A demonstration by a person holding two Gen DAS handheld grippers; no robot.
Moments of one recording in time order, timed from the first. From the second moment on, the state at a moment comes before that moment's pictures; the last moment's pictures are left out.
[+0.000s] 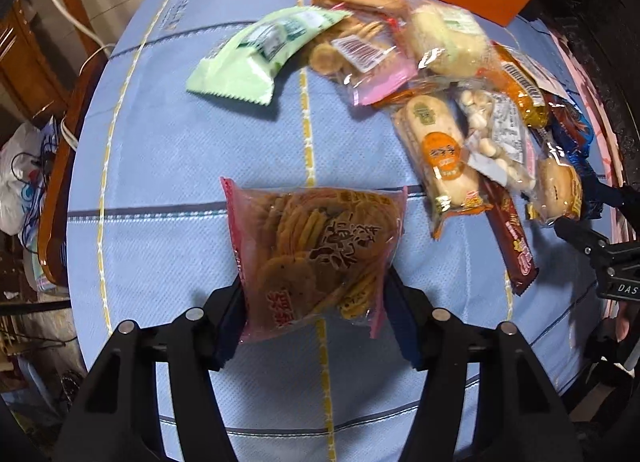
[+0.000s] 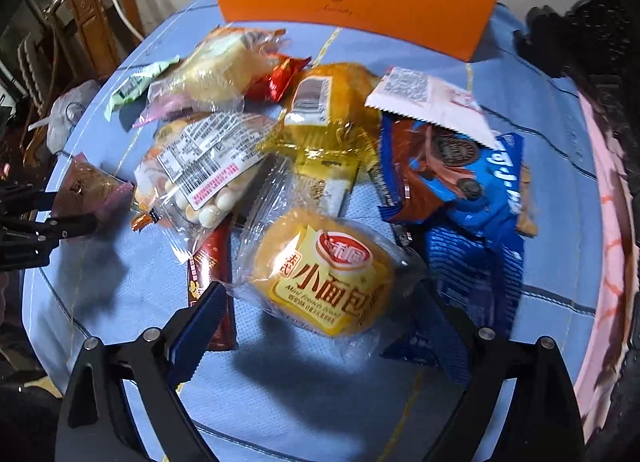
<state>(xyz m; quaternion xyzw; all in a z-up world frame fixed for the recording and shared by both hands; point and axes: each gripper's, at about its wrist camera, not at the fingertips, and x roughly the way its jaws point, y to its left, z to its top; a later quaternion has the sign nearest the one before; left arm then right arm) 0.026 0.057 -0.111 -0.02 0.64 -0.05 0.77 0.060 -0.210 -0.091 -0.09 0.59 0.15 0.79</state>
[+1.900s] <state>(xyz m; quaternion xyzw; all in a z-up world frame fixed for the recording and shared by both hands) 0.052 0.014 -0.140 0.01 0.65 -0.02 0.76 0.042 -0.195 -0.106 -0.11 0.59 0.17 0.78</state>
